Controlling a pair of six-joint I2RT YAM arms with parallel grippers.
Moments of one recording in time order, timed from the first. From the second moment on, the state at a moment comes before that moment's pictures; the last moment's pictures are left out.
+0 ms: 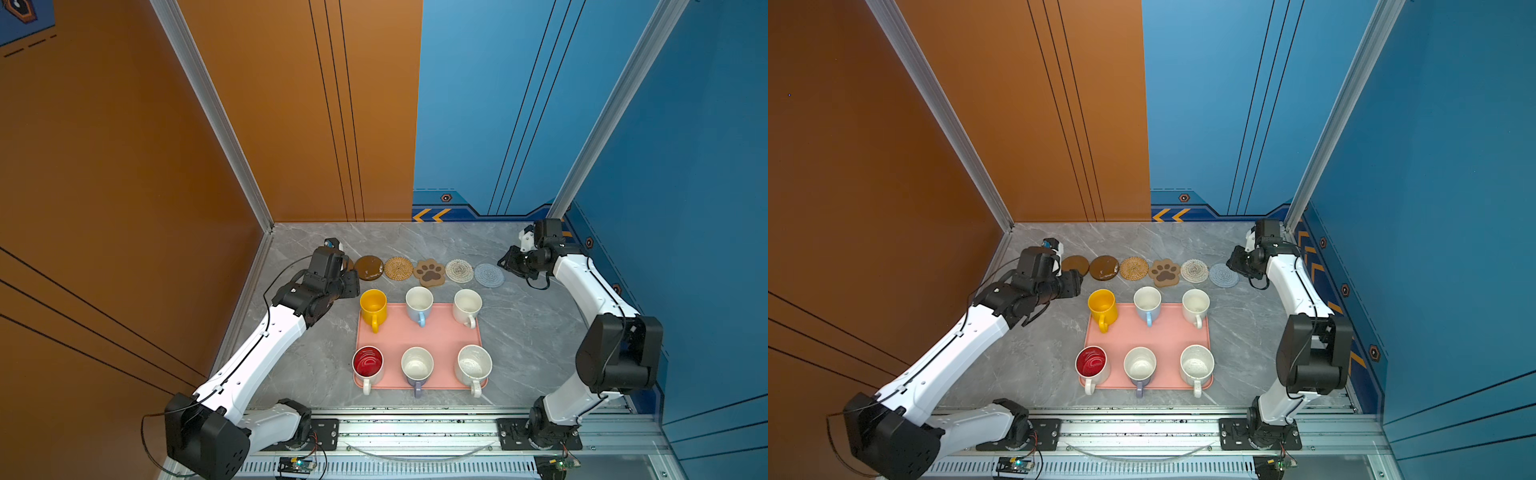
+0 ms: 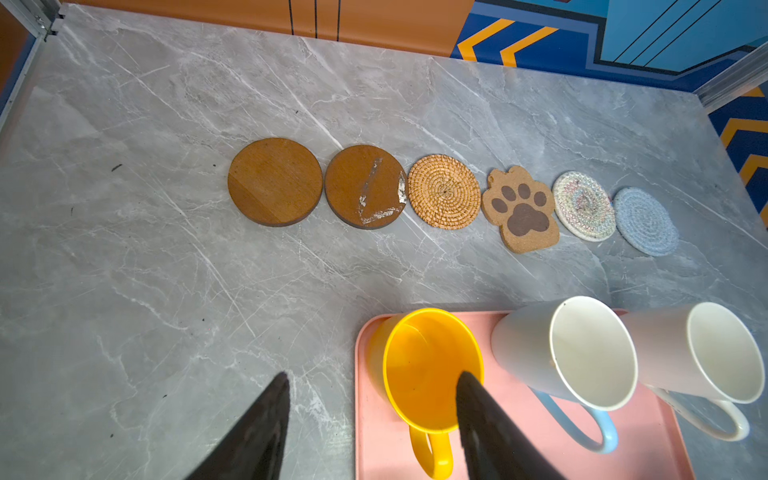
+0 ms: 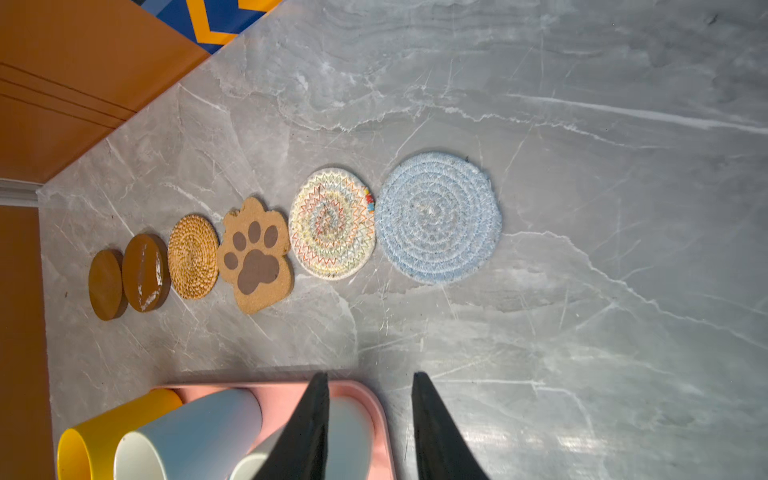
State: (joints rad) left arm -0.39 1.18 1.08 -0.63 -0.13 -0.39; right arm -0.03 1.59 1.35 -0.73 -0.26 0.35
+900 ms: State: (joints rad) left arm -0.44 1.07 0.97 -0.55 -0.12 -0.39; right arm 0.26 0.83 0.87 -0.35 0.48 0.62
